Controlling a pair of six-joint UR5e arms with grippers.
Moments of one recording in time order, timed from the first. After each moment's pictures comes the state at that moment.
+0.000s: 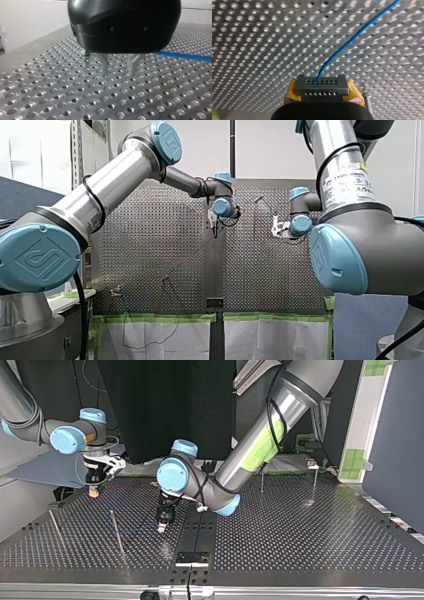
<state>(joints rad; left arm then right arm) -0.62 -2.34 -0.88 -3.01 -1.82 -1.74 1.78 -1.07 1.60 -0.42 1.62 1.60</state>
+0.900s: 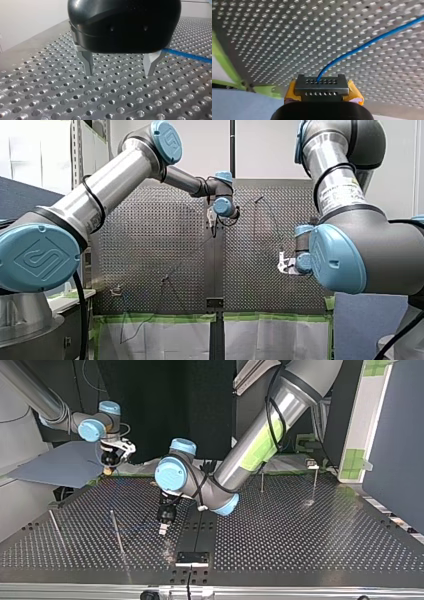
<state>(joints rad) -0.62 -2.34 -0.88 -3.03 -1.86 -1.71 1.74 -0.84 1.70 -0.63 1.65 1.56</state>
